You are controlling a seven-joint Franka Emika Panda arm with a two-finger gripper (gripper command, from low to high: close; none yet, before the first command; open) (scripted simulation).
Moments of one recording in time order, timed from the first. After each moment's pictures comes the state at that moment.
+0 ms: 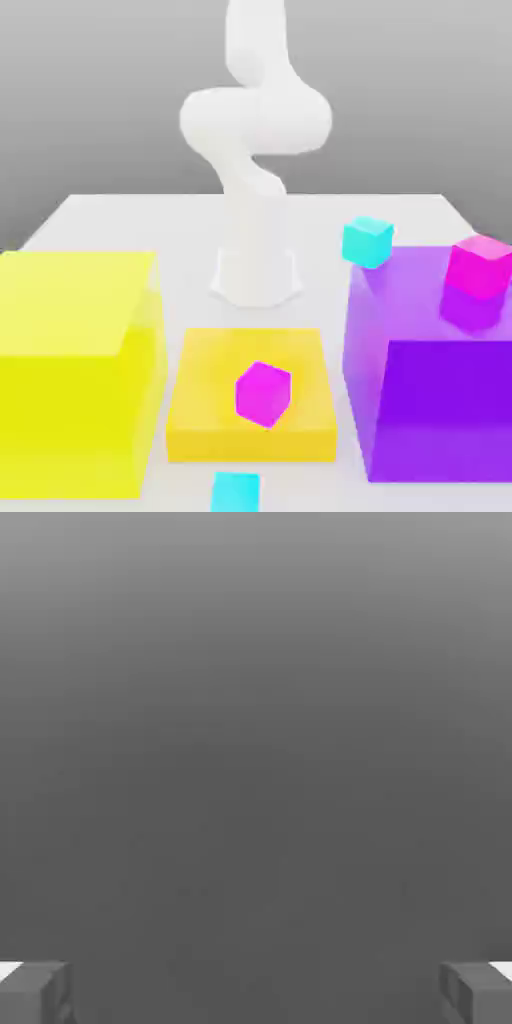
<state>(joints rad) 0.00 -0.71 0.00 -2.31 0.00 2.33 0.80</state>
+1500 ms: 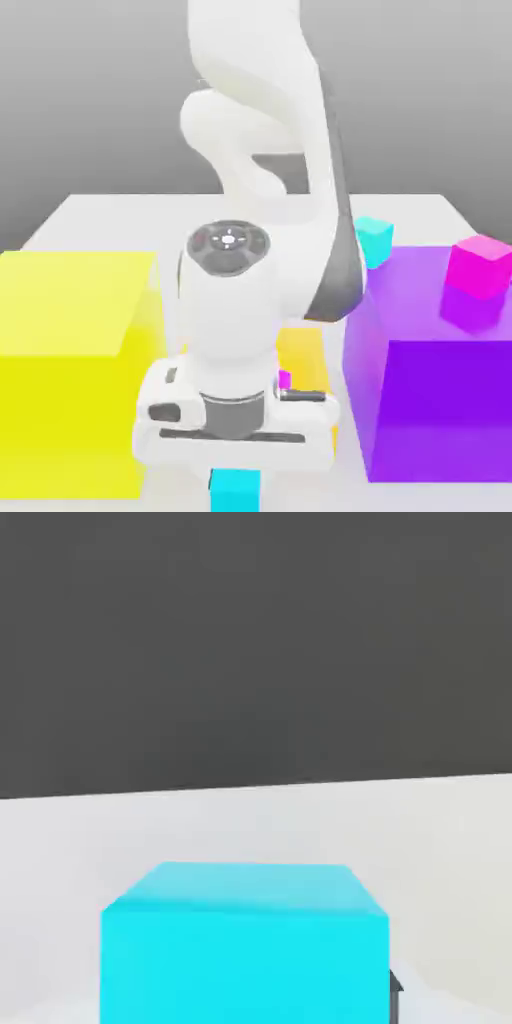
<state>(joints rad) -0.02 0.27 0.00 -2.39 0.01 2.66 0.78</state>
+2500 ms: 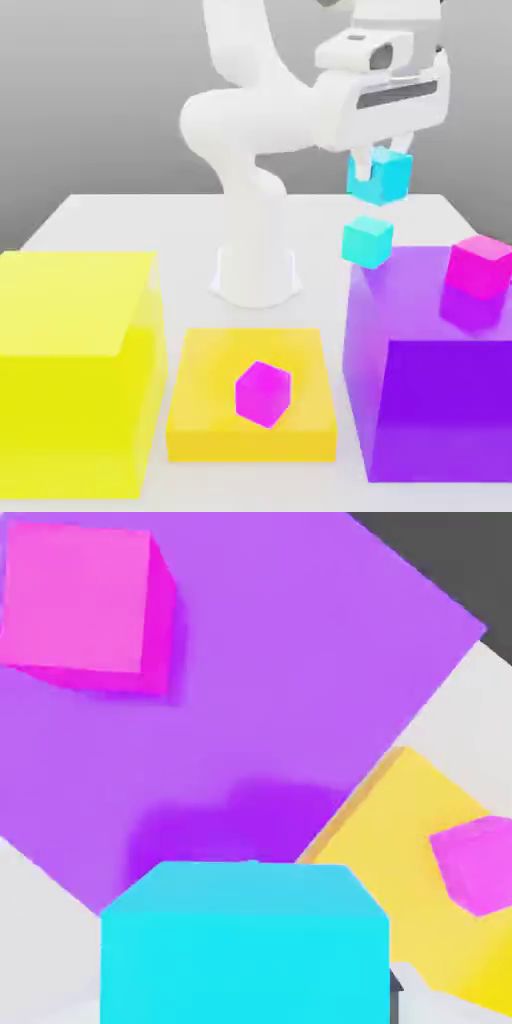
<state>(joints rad) 0.32 -0.79 0.15 -2.71 0.12 1.92 0.42</state>
